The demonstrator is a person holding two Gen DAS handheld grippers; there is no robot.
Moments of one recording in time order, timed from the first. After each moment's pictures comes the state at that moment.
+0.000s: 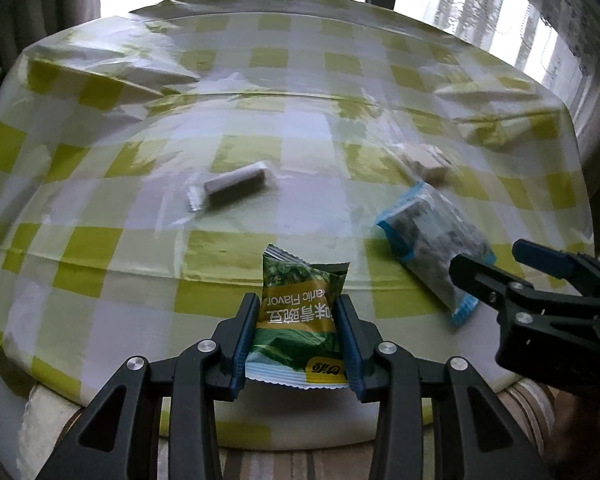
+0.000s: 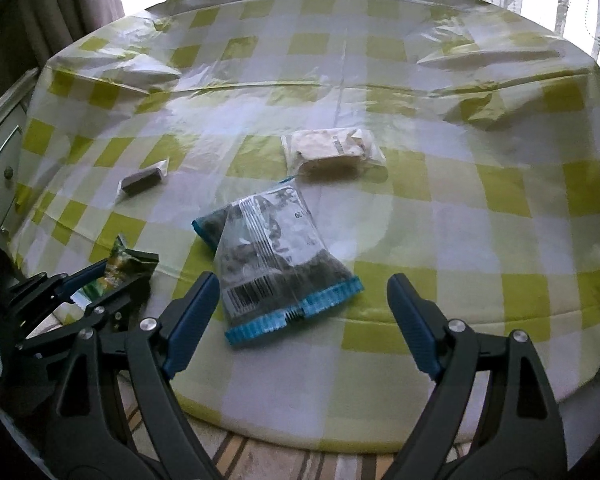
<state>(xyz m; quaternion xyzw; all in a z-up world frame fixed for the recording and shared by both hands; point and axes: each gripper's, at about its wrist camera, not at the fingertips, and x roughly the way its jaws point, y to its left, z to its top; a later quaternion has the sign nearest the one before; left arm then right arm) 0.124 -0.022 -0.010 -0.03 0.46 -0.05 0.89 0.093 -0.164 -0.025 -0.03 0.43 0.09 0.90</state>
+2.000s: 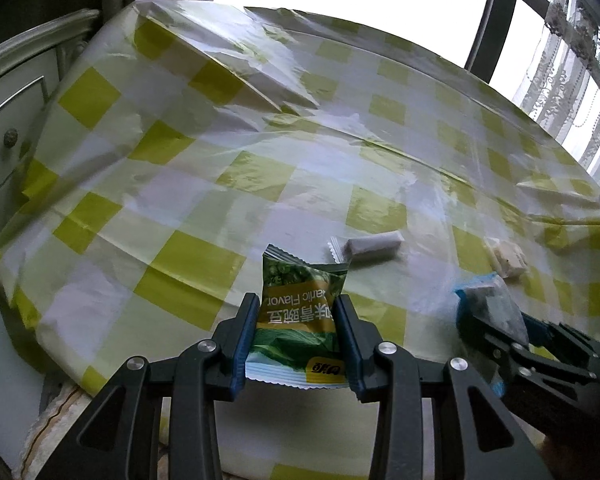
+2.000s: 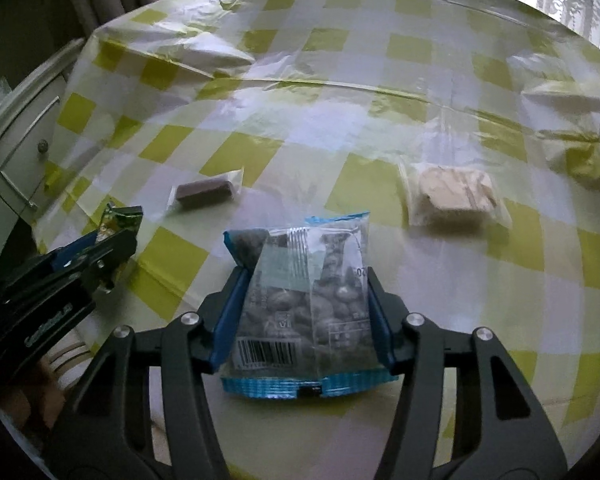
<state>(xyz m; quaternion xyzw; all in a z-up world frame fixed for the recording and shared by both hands) 0.134 0.051 -0.002 -0.13 0.41 0.07 0.90 0.127 -0.107 -0.038 -0.05 0.43 0.20 0.88</state>
